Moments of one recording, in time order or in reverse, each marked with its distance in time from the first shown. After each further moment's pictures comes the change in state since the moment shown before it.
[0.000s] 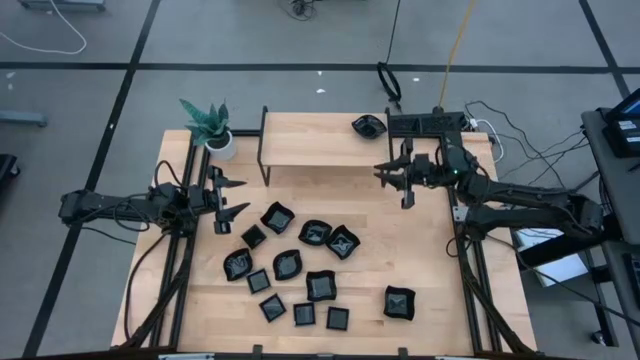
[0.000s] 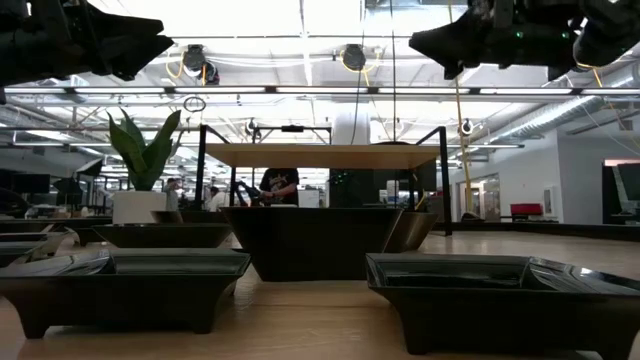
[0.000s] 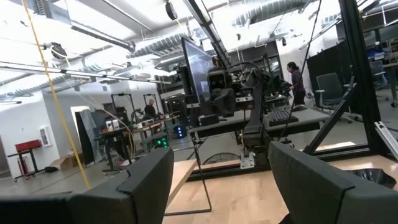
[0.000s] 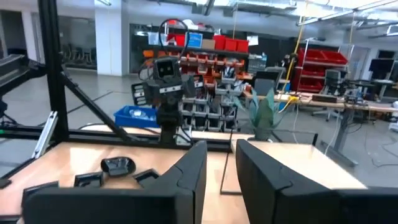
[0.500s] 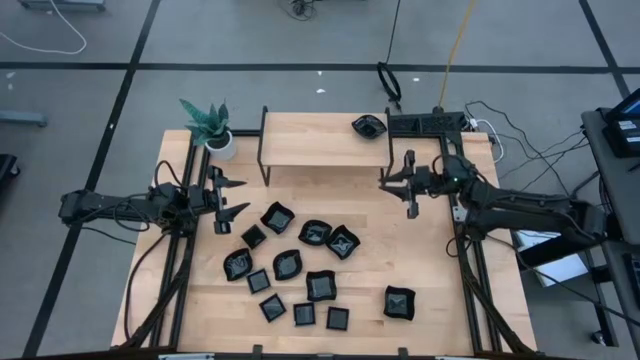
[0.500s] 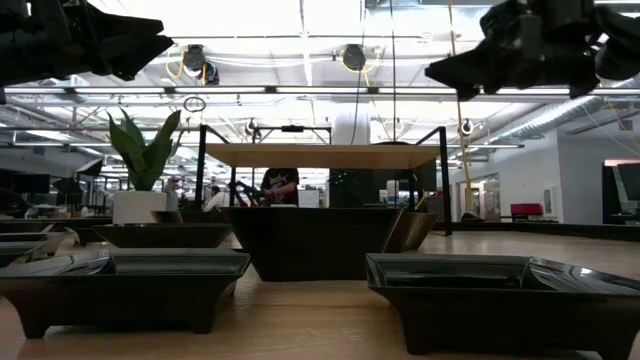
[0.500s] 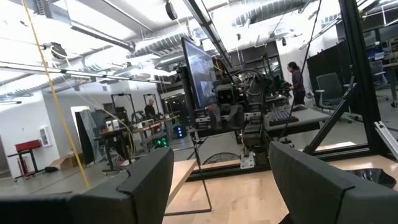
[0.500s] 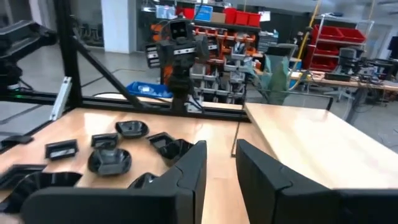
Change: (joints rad) left arm 0.000 0.000 0.000 0.000 0.000 0.000; right arm 0.000 -0.098 -0.134 -0.071 -0.036 -0.049
